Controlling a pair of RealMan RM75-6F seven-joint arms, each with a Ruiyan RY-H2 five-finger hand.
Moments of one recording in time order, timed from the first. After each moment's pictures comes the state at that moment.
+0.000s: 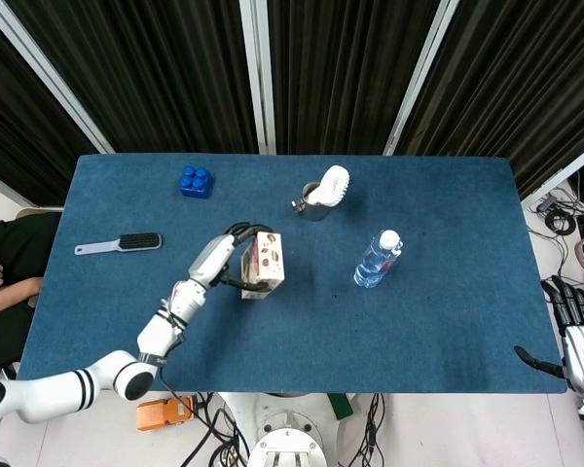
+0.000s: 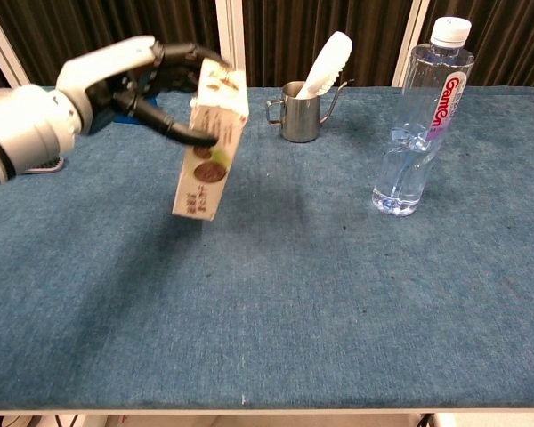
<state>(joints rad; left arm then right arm) -0.69 -1.65 -0.26 -1.38 1.38 0.97 -0.50 0.00 -1.13 0.03 -1.51 -1.55 1.55 0.22</state>
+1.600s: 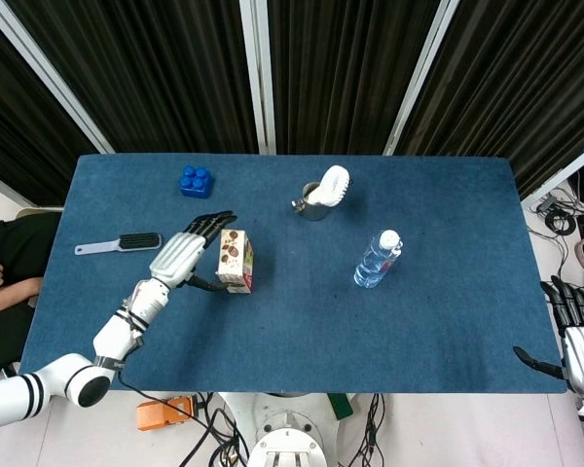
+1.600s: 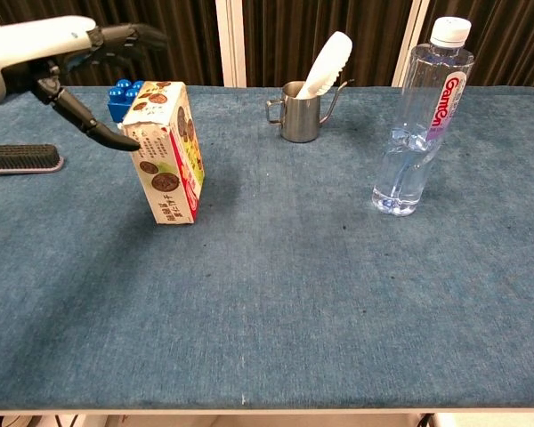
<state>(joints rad) -0.68 -1.37 -0.19 -1.62 1.30 0.97 -0.13 0.00 -1.13 0.03 -1.51 -1.57 1.56 0.22</state>
